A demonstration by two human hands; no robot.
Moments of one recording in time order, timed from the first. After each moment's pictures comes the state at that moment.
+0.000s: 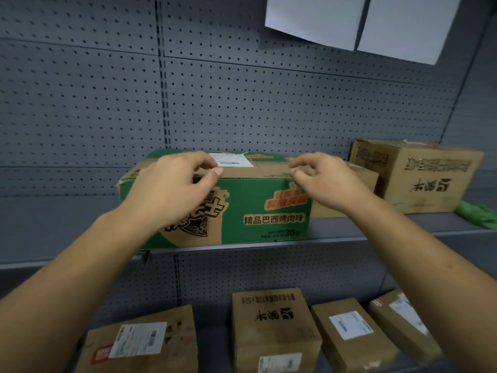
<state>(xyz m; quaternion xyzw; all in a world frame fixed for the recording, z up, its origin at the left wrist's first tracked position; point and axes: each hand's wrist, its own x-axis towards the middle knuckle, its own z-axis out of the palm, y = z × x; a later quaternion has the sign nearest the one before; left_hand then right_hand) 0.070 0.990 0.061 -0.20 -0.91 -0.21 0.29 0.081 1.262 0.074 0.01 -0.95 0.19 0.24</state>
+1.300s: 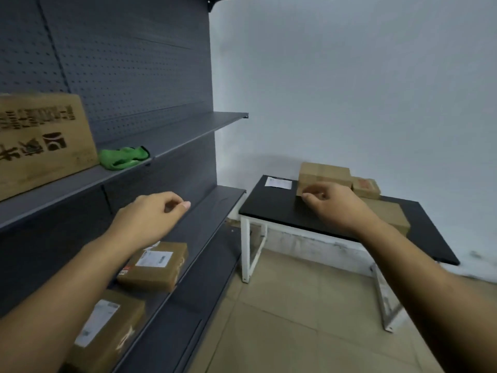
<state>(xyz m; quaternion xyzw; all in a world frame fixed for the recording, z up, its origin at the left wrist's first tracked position) 0.238 1.575 -0.059 -0.57 -0.79 -0.24 -0.01 0.579 1.705 -0.034 -0.52 -0.81 0.15 0.23</state>
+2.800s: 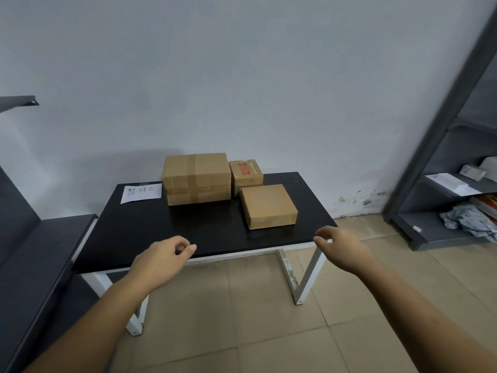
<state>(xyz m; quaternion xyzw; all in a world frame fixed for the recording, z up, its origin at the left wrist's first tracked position) 0.540 2.086 -0.212 -0.73 -0.64 -0.11 -0.22 0.929 2.017 -0.200 -0.79 -0.57 0.16 0.16</state>
